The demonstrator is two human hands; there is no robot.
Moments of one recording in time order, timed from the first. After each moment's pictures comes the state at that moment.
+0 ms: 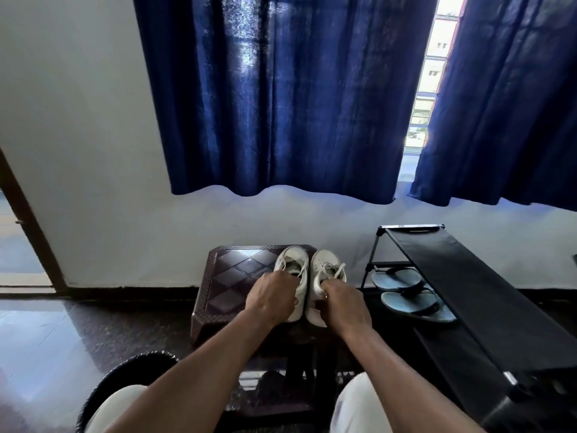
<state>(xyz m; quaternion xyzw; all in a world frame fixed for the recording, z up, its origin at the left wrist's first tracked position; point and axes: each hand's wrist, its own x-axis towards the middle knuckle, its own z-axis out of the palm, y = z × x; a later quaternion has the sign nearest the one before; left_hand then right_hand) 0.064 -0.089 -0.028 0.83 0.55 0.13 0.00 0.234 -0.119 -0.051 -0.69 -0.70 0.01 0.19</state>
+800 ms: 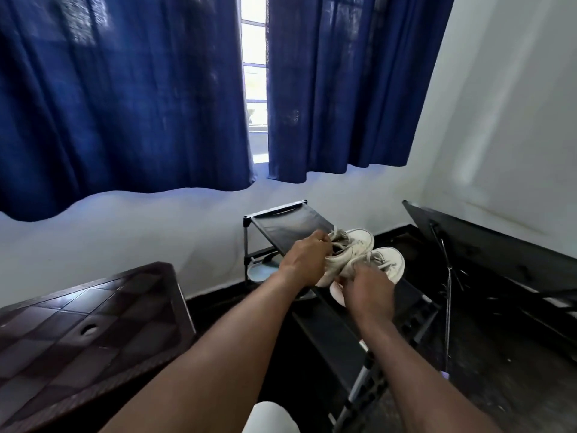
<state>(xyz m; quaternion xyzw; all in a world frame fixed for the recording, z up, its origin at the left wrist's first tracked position) 0.440 -0.049 -0.018 0.95 0.23 0.18 0.13 0.513 -0.191 -0.032 -0.89 -0.36 -0.10 0.27</state>
